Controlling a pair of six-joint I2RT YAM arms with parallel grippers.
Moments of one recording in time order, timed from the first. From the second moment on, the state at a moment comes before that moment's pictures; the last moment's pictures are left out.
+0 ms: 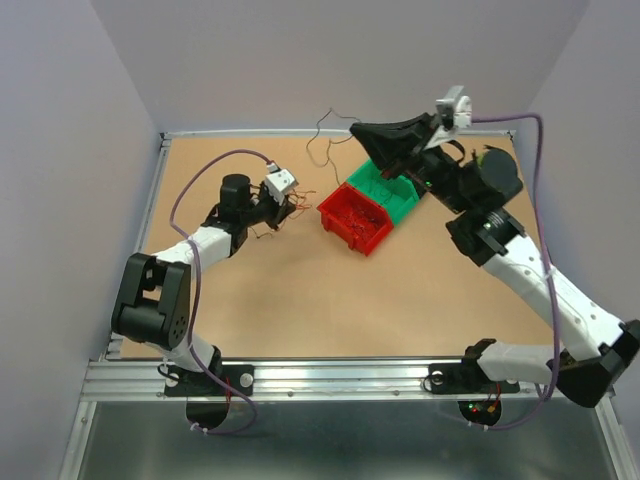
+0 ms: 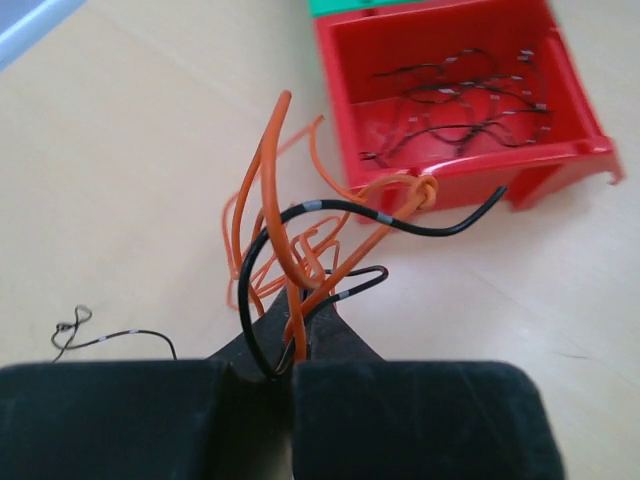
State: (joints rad) left arm -0.29 1.54 0.83 0.28 0.56 0.30; right arm 0.66 1.23 1.33 0.35 -0.27 0.20
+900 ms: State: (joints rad) left arm -0.09 1.57 0.92 0.29 0.65 0.18; right arm 0.36 1.33 1.12 0.37 -0.03 0.23
